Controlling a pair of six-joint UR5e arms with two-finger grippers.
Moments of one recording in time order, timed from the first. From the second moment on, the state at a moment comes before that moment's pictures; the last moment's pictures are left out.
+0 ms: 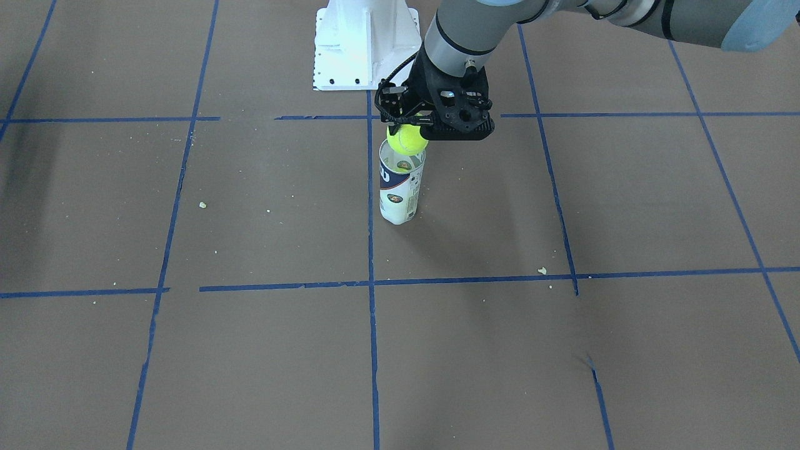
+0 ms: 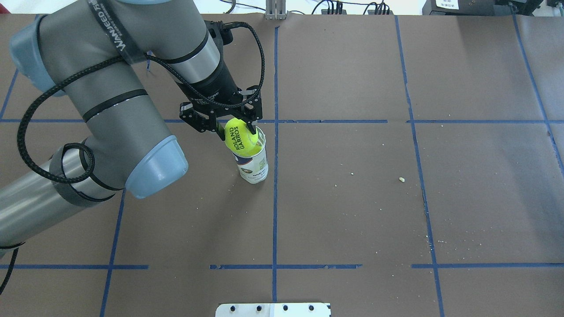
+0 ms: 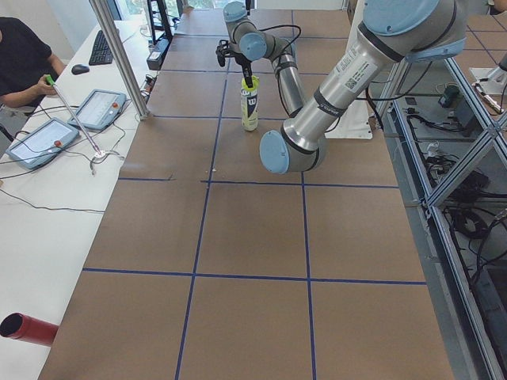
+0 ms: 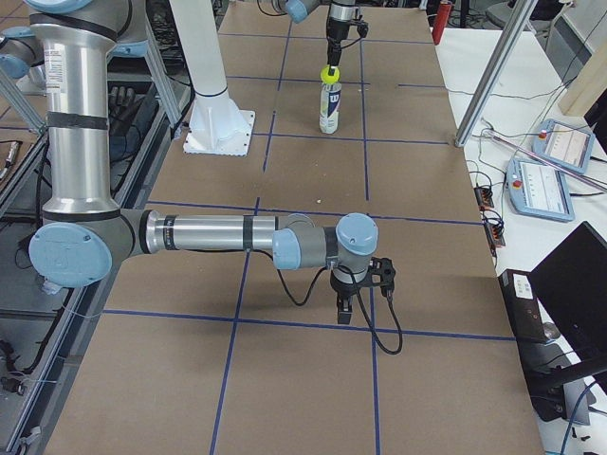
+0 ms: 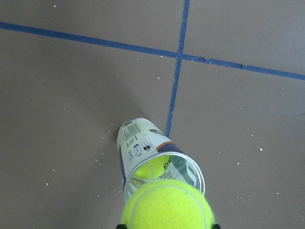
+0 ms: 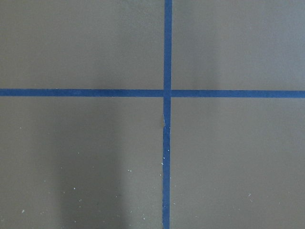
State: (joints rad) left arm -0.74 -2.39 -1.83 -1.32 -2.29 -1.21; right arm 1.46 -1.60 1.62 -1.49 2.30 0.16
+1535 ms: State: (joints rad) left arm -0.92 -2.12 -1.97 -1.32 -2.31 -0.91; right arm 1.46 -1.60 1.62 -1.49 2.30 0.16
